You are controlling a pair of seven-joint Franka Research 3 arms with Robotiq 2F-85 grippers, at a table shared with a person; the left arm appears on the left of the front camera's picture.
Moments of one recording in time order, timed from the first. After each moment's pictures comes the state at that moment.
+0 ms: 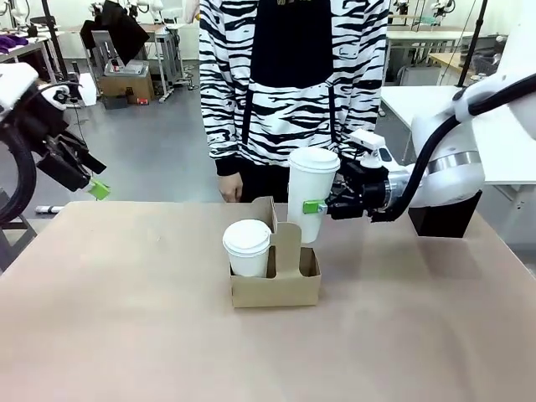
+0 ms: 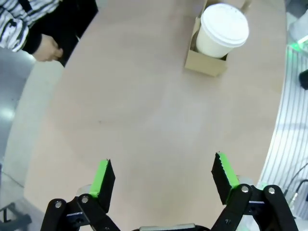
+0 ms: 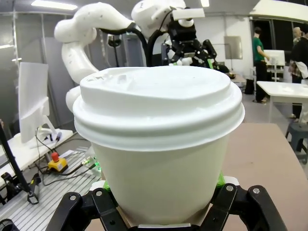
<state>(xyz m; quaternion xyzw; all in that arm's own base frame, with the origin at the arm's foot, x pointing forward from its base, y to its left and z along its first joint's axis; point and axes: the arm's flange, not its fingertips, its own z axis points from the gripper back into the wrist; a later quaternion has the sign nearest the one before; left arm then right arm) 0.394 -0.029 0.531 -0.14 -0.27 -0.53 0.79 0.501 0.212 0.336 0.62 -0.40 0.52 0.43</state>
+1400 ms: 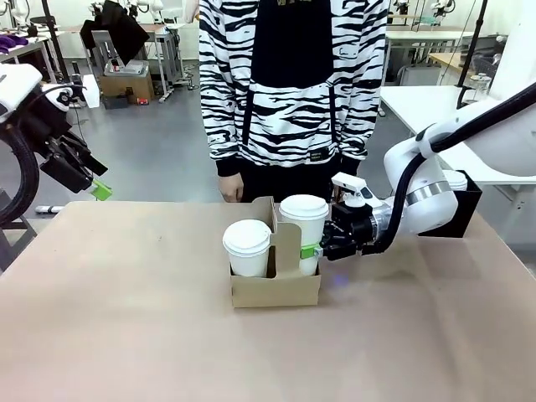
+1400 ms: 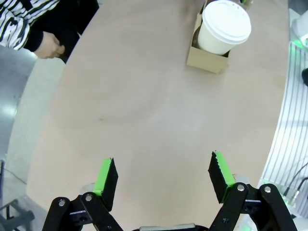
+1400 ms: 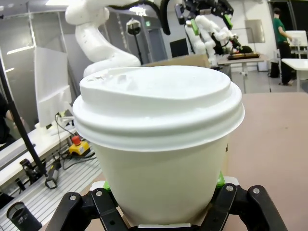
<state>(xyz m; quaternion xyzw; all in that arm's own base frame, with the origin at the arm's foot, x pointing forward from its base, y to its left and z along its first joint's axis) 0.393 -0.035 0.533 -0.12 -0.26 -0.54 0.79 0.494 0.226 0.255 0.65 -0.32 0.54 0.43</state>
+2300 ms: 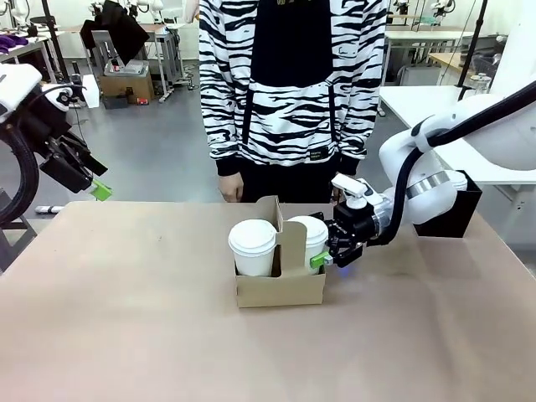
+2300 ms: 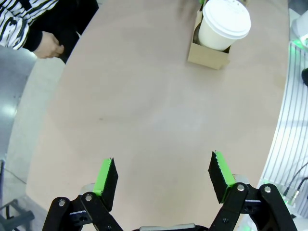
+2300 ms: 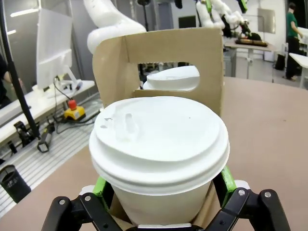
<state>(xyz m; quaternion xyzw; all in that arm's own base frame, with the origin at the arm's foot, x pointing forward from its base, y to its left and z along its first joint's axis) 0.393 -0.035 0.532 -0.12 -0.26 -0.54 0.79 0.509 0.214 0.264 0.59 -0.32 0.62 0.41</state>
